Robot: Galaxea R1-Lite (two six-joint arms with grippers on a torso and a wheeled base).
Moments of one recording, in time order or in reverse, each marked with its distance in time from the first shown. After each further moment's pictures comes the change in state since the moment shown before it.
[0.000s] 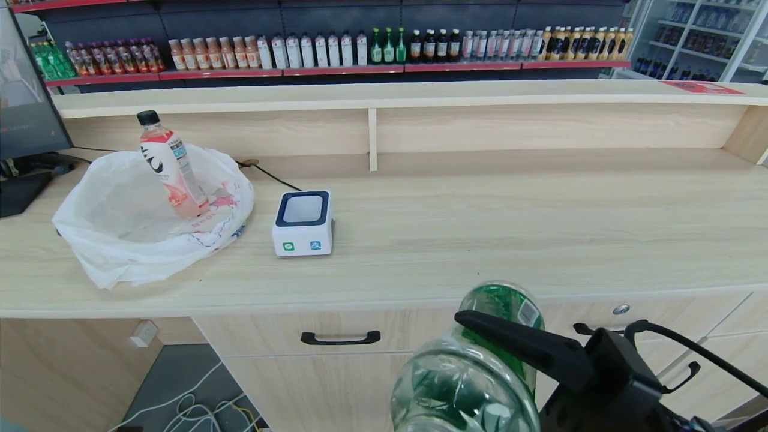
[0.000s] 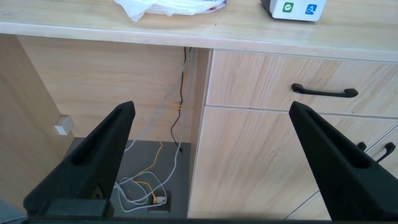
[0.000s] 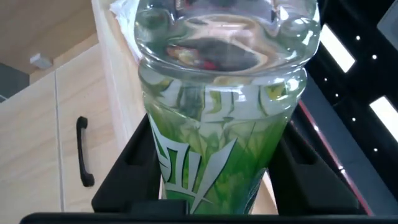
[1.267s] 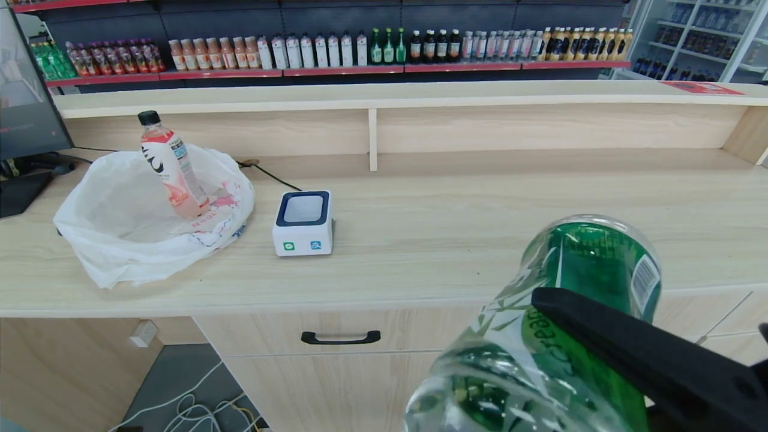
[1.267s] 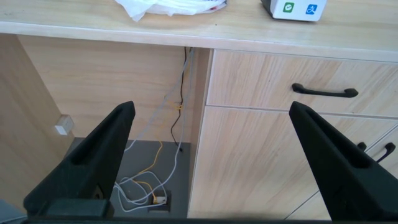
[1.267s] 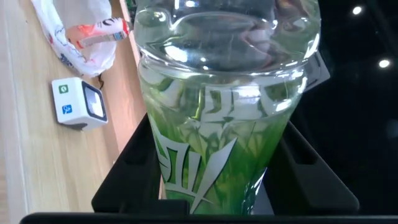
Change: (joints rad) left arm 0.000 0.000 0.000 0.000 0.000 0.000; right arm 0.235 -0.104 -0.077 -0.001 -0.296 -0.457
